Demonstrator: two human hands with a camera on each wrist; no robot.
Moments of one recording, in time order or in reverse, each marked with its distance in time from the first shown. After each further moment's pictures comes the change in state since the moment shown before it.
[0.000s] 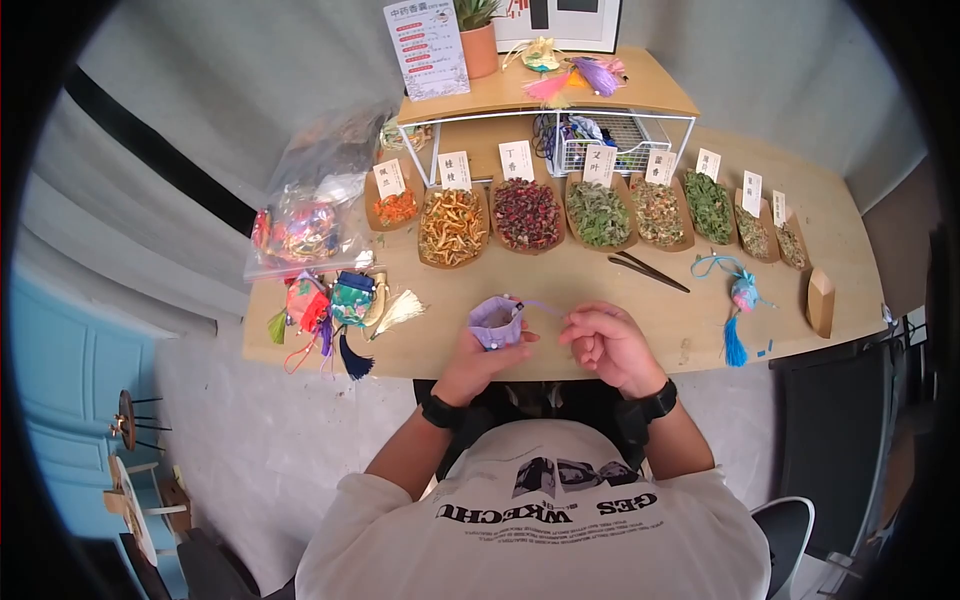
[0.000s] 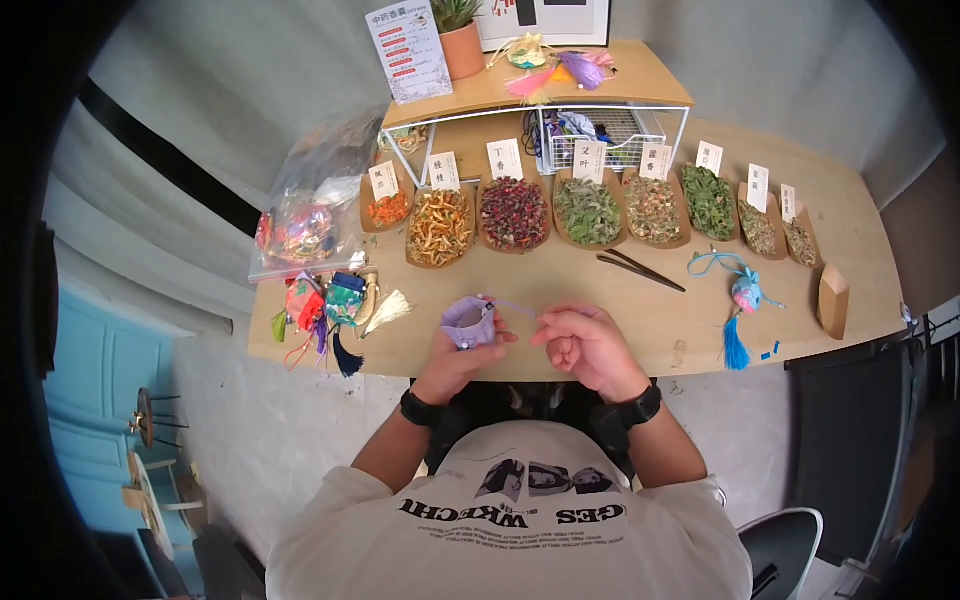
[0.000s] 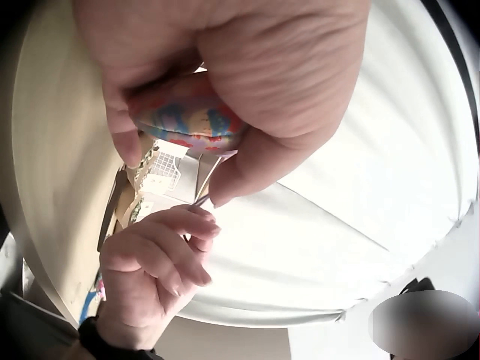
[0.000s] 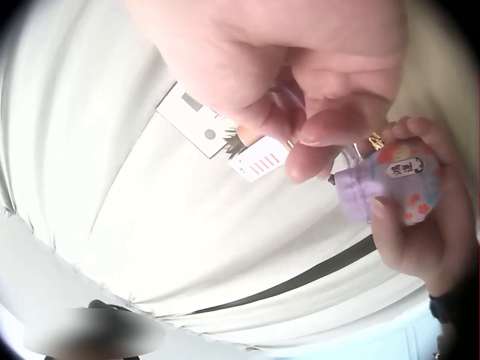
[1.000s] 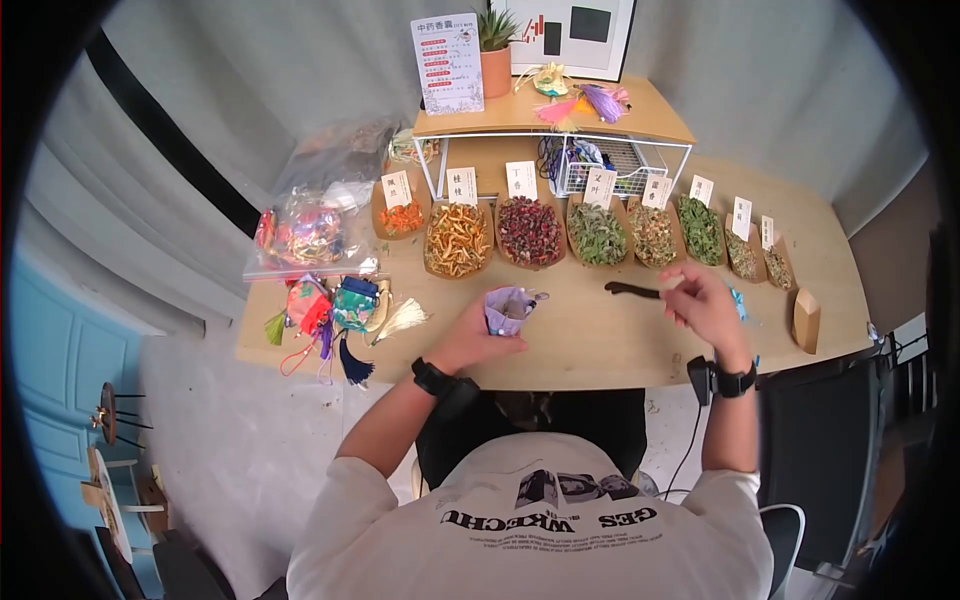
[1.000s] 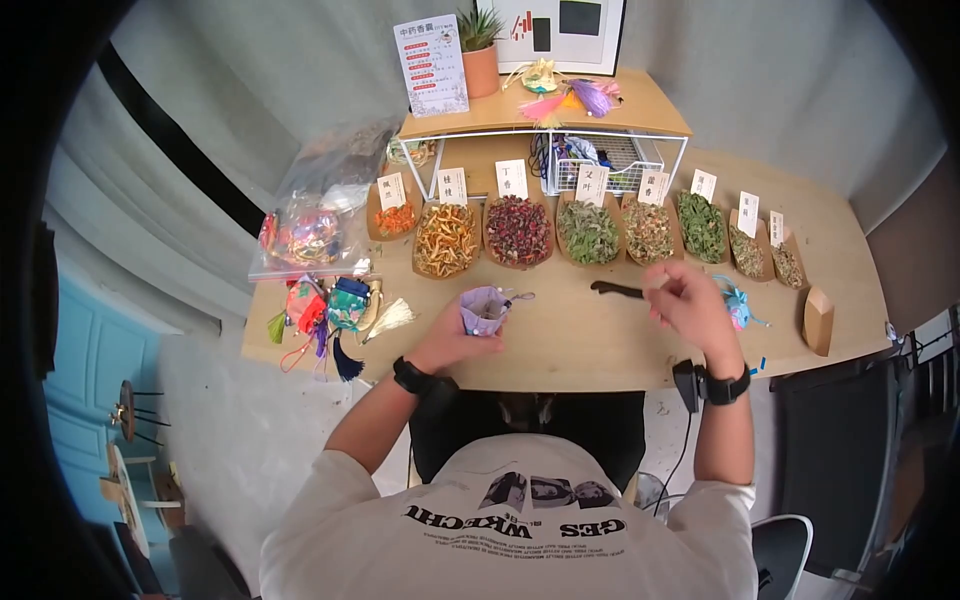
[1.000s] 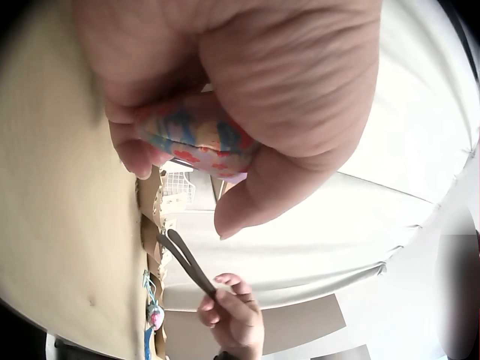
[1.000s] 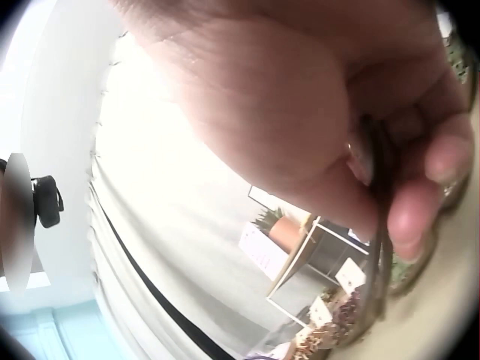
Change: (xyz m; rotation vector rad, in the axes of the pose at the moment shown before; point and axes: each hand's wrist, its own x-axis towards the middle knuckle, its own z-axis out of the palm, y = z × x) left_hand 0.037 0.025 -0.029 0.437 -0.129 -0.014; right_hand -0.054 -0.124 -0.010 -1.150 0.369 -0.333
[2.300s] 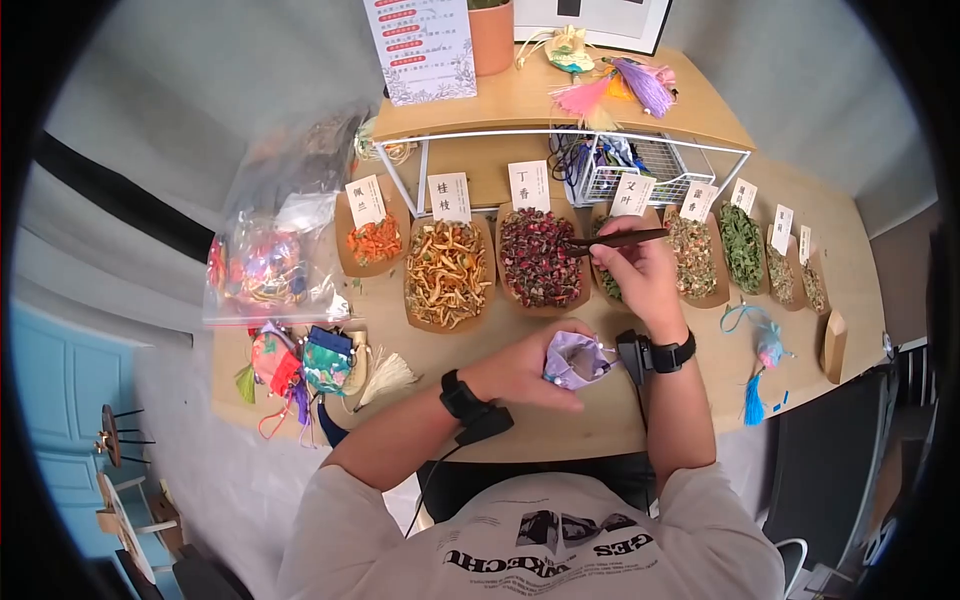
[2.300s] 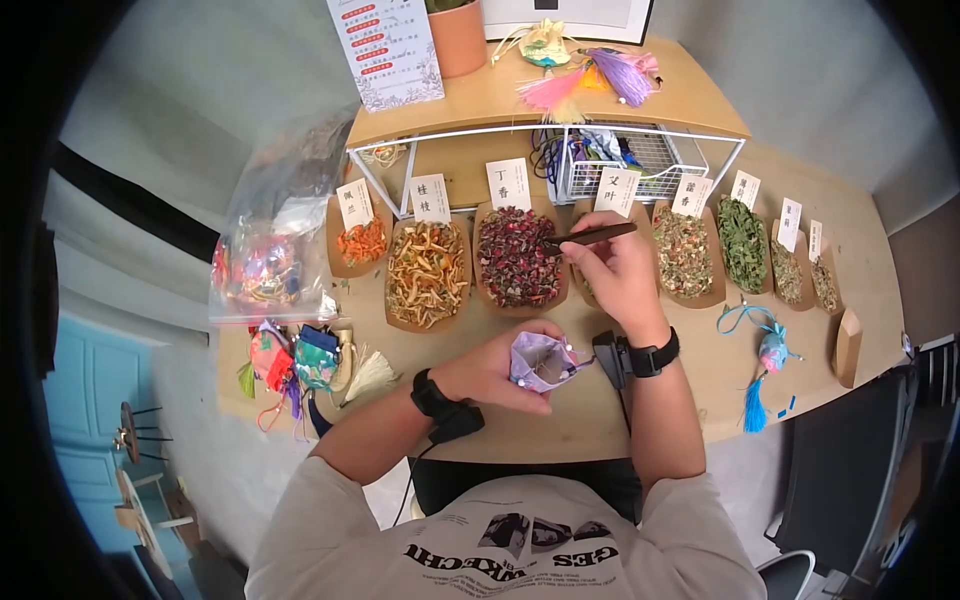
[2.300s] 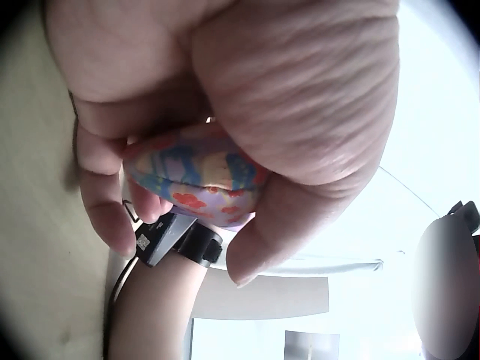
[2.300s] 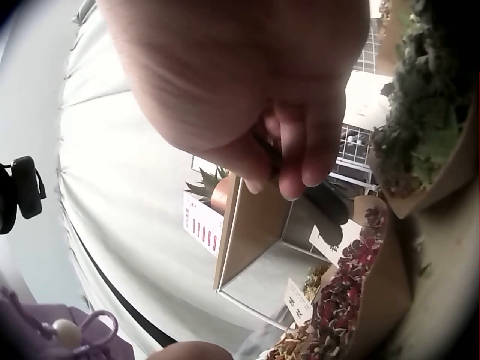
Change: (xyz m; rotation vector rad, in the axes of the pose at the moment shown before) left_hand 0.086 -0.027 -0.003 -0.142 -0.477 -0.020; right_hand 0.173 0.047 0.123 0.309 0.145 -0.354
